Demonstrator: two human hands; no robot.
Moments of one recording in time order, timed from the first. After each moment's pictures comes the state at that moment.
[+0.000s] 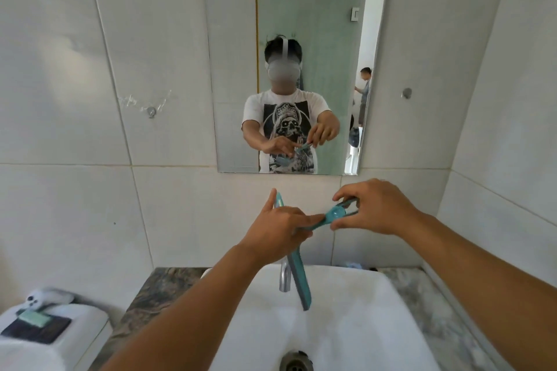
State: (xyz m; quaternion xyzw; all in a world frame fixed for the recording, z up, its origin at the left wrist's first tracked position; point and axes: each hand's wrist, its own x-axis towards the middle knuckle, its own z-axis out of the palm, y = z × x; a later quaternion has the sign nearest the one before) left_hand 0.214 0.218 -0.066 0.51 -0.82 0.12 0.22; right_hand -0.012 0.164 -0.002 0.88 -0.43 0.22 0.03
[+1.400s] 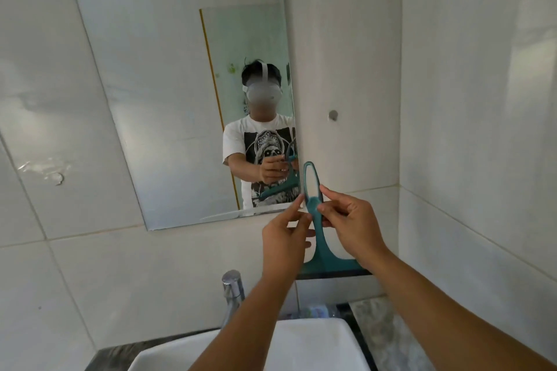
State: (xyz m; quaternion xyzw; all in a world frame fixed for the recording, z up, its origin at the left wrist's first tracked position) left_hand 0.040 0.121 -0.030 0.49 -0.56 -0.26 0.61; right_hand -0.090 0.089 -0.021 0.65 -0.37 0.59 -0.32
